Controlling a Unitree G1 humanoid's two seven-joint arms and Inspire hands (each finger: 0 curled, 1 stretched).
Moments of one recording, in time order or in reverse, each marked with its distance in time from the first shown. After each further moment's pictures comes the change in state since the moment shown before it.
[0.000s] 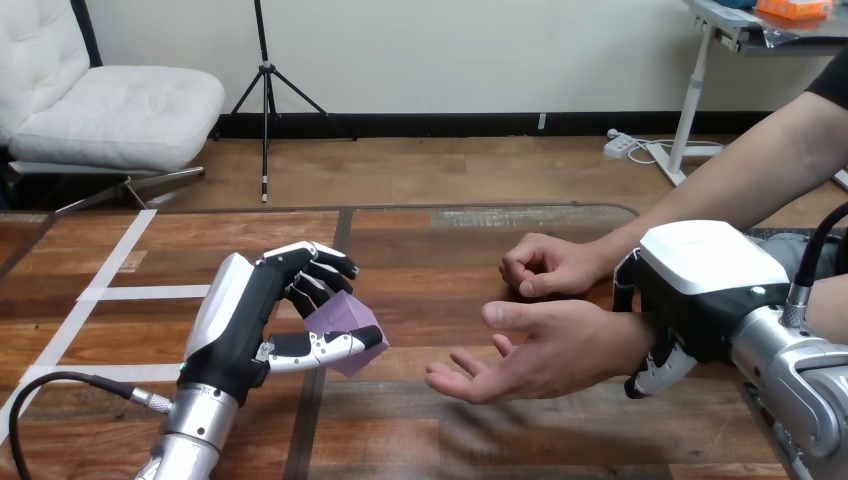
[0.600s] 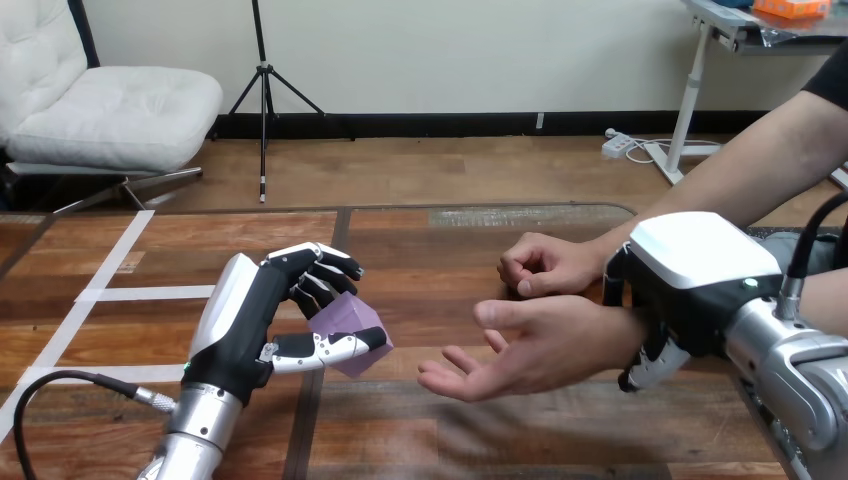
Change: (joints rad) left arm 0.001 -0.007 0.002 -0.006 -0.008 -0.004 -0.023; right arm -0.025 0.002 0.004 -0.015 -0.008 -0.022 0.021
